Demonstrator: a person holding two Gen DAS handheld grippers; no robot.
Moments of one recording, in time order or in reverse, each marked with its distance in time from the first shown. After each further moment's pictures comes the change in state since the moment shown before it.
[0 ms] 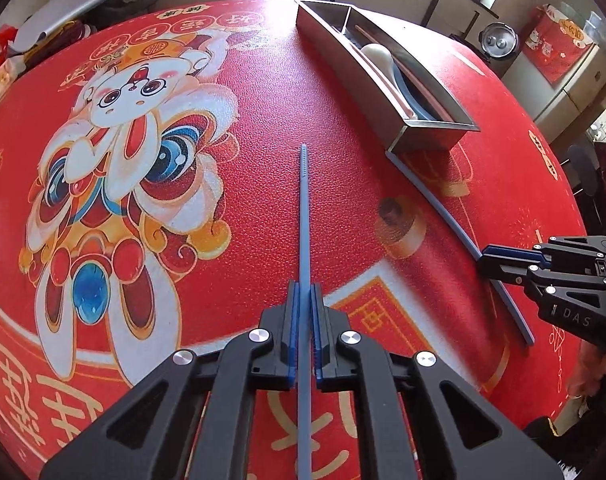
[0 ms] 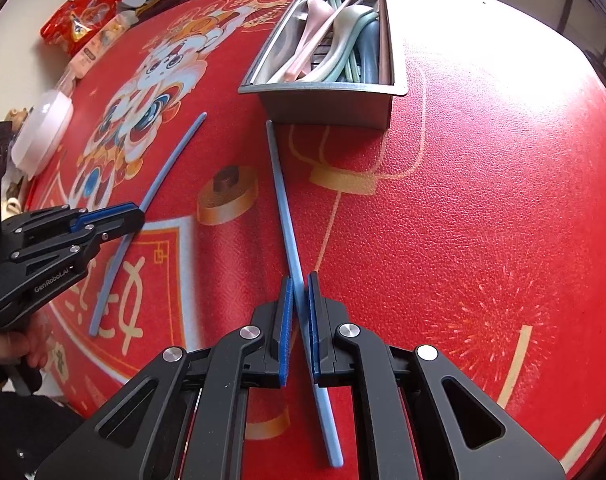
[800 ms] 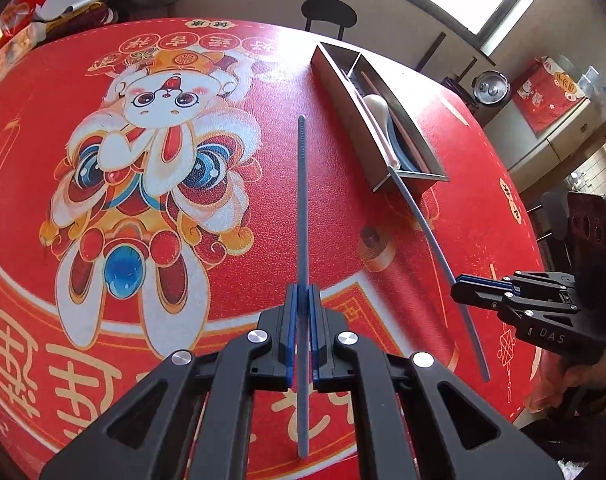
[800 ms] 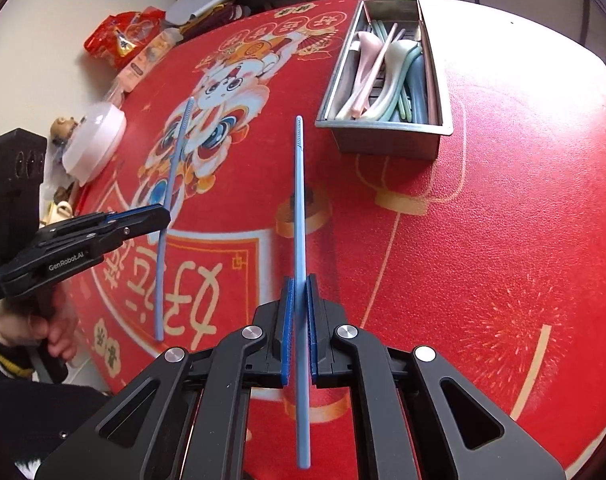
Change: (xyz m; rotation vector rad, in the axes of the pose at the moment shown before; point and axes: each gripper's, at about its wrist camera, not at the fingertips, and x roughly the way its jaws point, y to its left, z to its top) left arm -0.057 0.027 -0.008 -0.125 -0.083 -0.116; right arm -0.036 0.018 -0.002 -0.020 -0.066 0.168
